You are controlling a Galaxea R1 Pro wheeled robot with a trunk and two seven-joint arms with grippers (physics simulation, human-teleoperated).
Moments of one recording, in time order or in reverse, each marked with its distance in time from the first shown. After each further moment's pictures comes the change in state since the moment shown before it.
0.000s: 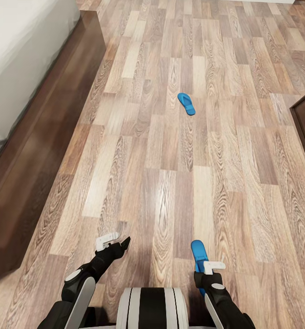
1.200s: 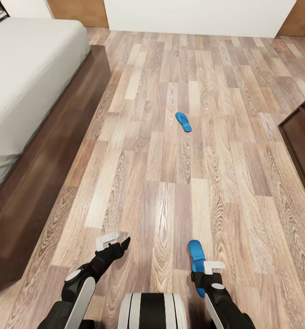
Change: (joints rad) left arm 0.000 0.000 0.000 0.000 0.000 0.003 0.001; right arm 0.000 0.000 0.001 -0.001 -0.003 -0.001 0.001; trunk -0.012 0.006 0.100
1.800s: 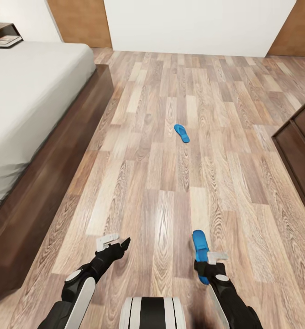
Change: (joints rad) left arm 0.000 0.000 0.001 0.006 -0.001 0.000 -0.001; right arm 0.000 -0.019 -0.010 -0.114 -0.001 0.026 0.007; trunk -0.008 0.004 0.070
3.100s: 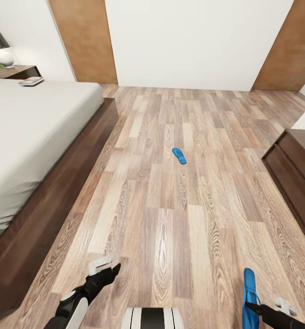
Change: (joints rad) left arm 0.008 0.077 0.010 0.303 0.008 -0.109 -0.029; right arm 0.006 -0.504 -0.031 0.550 -0.572 0.010 0.826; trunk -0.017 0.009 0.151
